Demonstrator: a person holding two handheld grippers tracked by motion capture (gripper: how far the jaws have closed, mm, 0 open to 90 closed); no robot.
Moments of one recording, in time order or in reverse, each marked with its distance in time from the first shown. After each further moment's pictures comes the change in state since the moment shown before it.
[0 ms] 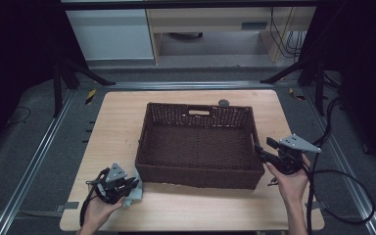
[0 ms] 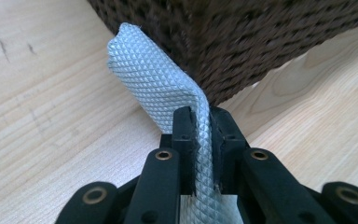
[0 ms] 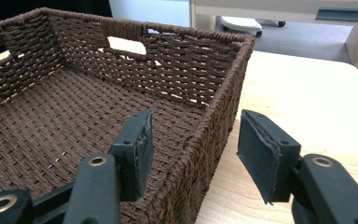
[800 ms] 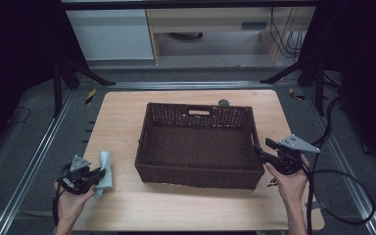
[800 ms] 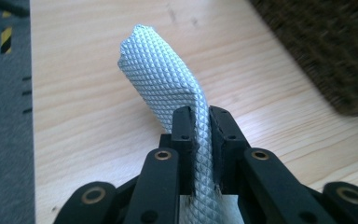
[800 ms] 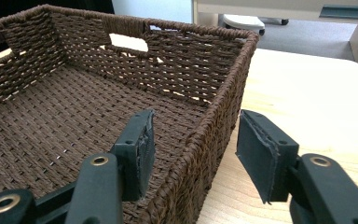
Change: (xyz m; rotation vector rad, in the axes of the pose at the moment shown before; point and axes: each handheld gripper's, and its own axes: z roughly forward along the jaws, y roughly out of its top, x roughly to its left) left arm 0.077 -0.030 -0.035 -0.023 0.225 -0.231; right arm 0.000 -0.002 0.002 0.006 0.009 0.000
